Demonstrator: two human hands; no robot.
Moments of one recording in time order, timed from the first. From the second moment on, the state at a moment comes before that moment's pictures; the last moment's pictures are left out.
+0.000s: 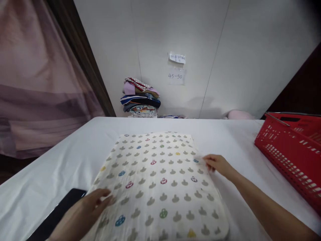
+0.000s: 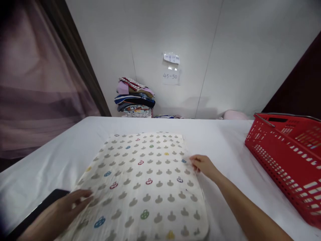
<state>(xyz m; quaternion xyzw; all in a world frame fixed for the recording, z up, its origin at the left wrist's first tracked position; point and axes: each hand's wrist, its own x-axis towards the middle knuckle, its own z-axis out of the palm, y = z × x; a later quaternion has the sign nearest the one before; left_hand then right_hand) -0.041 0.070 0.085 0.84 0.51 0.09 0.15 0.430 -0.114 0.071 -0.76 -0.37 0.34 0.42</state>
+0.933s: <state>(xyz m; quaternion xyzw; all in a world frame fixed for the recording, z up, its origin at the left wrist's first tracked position) 0.066 0.076 0.013 0.96 0.24 0.16 -0.02 0.442 0.008 0.033 -0.71 -0.62 0.08 0.33</state>
